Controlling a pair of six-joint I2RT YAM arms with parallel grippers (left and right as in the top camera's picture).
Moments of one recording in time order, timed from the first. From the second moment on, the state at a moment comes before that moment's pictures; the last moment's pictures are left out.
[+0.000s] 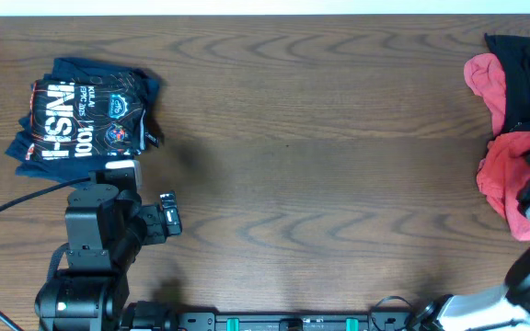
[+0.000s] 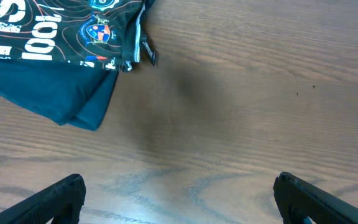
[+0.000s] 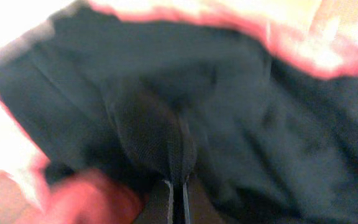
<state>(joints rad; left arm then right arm) -0.03 0.68 0.87 -0.99 0.00 -0.15 -0.70 1.72 0.78 0.46 0.06 0.23</state>
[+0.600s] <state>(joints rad) -0.03 0.68 0.87 -0.99 0.00 -0.15 -0.22 1.27 0.80 -0.06 -0.48 0.19</state>
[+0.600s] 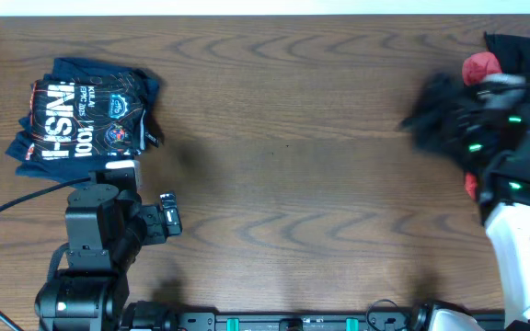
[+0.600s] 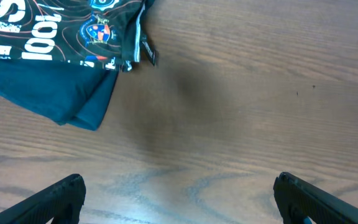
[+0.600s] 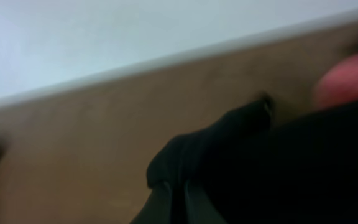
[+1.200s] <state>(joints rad) -0.03 0.68 0.87 -0.99 0.01 -0.15 0.36 1.42 0.79 0.08 -0.34 0.11</state>
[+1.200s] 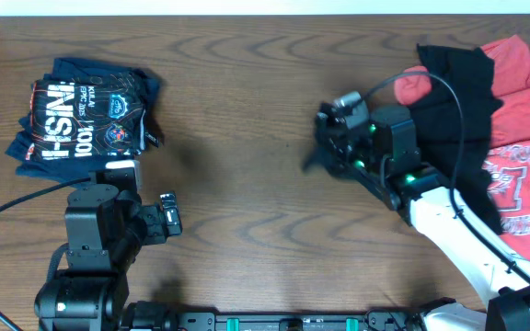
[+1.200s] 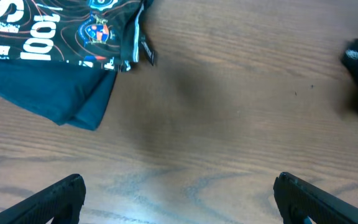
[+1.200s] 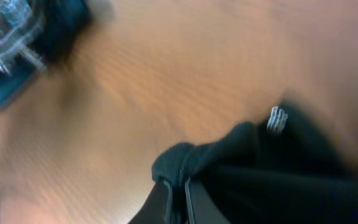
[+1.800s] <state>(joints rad) -0.03 0.70 0.87 -0.92 0.11 -0.15 0.28 1.30 0.79 -0.19 0.17 0.18</state>
